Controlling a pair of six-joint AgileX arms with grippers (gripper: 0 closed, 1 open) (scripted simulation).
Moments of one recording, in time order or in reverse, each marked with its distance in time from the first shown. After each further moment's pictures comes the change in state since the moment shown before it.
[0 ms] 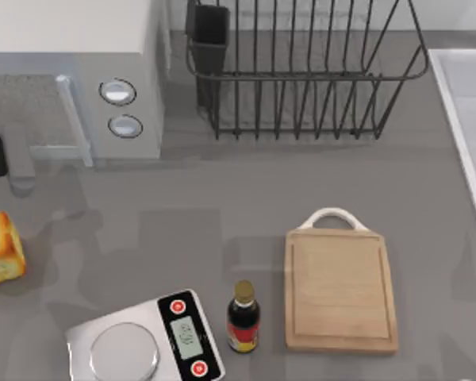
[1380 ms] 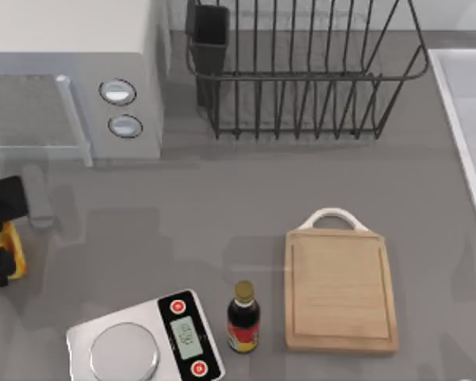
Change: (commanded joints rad) left arm 0.007 0.119 -0.155 0.272 0.001 0.005; right arm 0.000 0.000 0.000 0.000 0.000 0.000
